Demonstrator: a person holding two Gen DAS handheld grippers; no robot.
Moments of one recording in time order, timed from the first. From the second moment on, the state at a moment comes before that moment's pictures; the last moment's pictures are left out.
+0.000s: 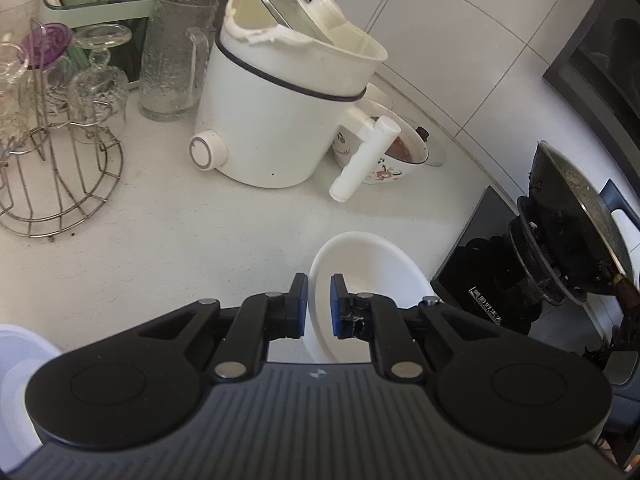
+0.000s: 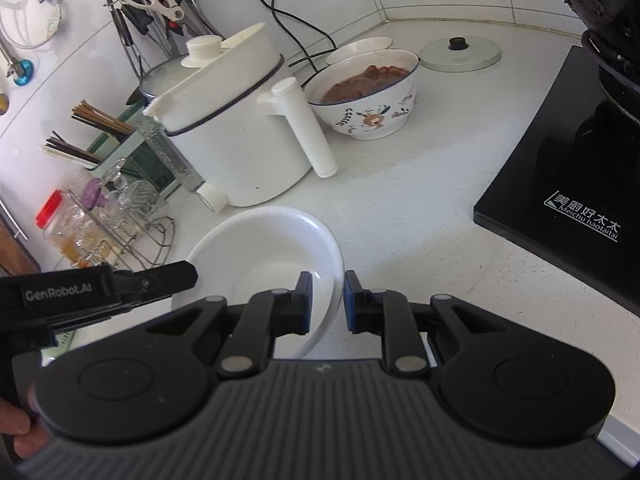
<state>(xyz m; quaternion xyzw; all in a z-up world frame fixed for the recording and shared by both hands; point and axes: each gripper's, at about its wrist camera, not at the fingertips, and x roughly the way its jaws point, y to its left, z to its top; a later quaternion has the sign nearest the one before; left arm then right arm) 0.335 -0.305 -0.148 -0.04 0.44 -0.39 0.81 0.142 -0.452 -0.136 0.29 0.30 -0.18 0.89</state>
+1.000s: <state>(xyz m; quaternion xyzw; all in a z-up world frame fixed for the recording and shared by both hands) 0.308 -0.198 -0.013 -0.10 0.43 -0.28 0.85 0.169 -0.387 -0.012 0.26 0.34 -0.06 0.90</state>
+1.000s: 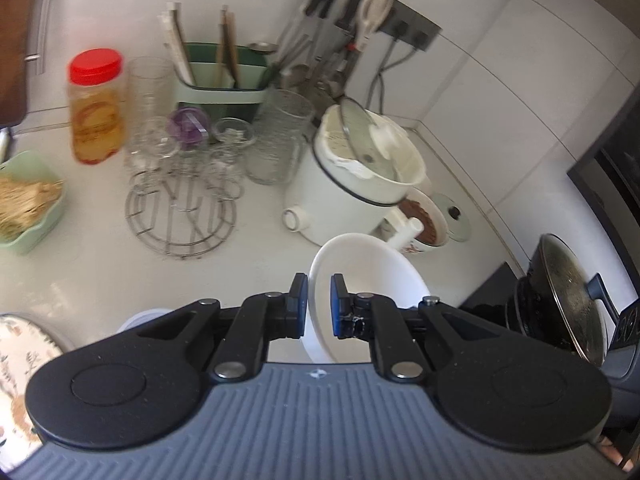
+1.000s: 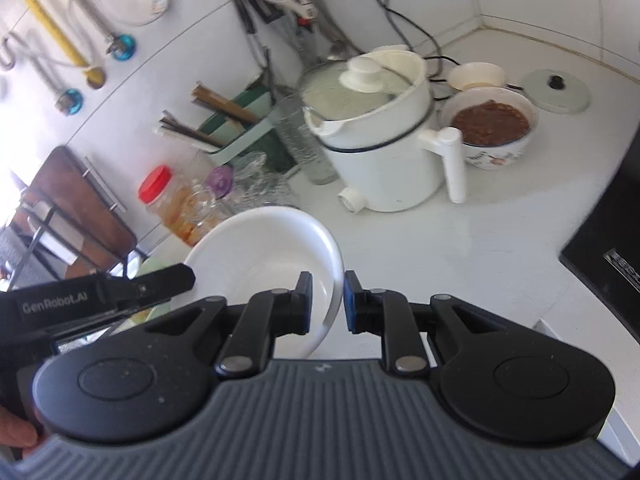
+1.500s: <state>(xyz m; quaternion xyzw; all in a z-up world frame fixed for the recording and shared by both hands) 0.290 -0.129 -0.030 -0.16 0.43 -0.18 0.87 0.199 -0.337 -0.022 0.24 0.39 0.04 0.89</state>
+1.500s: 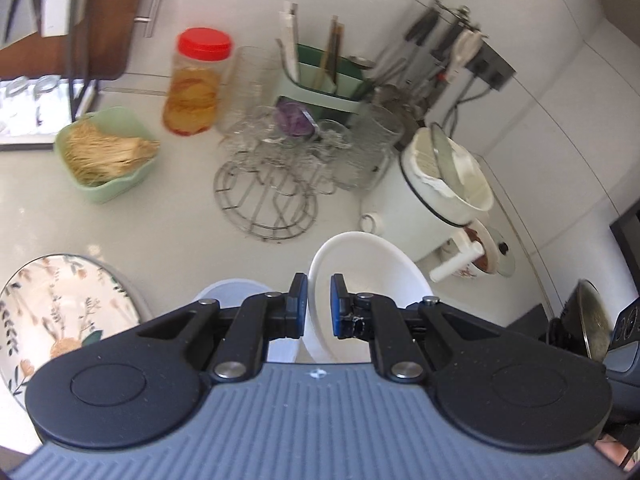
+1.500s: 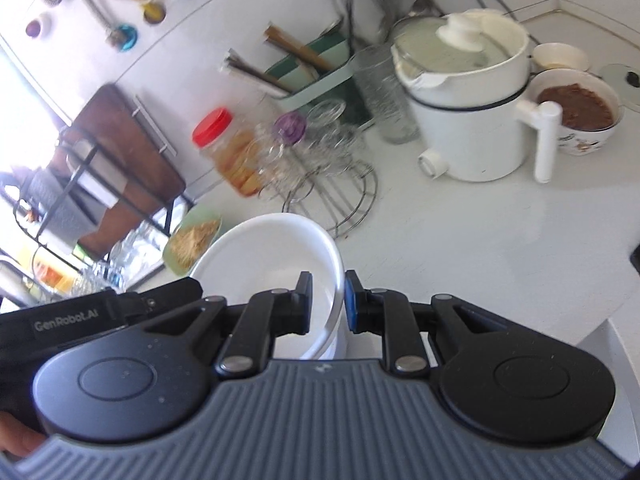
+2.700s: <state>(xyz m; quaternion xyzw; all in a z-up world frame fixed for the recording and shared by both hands) 0.315 -0.104 -0.138 -0.08 0.48 -0.13 0.86 0.250 -0.291 -0.106 0.16 0.46 0.09 0.87</state>
